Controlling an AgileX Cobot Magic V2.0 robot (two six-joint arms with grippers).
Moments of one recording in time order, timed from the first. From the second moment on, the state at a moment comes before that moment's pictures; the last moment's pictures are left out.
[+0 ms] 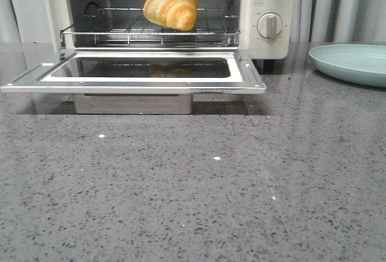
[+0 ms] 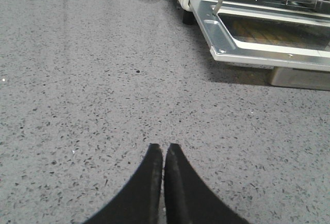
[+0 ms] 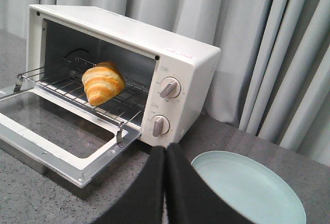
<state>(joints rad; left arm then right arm) -0.15 0.00 0.00 -0.10 0.33 -0.07 0.48 0.25 -0.55 -0.41 0.40 0.11</state>
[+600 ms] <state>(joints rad) -0.15 0.00 0.00 -0.10 0.33 -0.07 0.40 0.25 -0.34 -0.38 0.37 0.11</state>
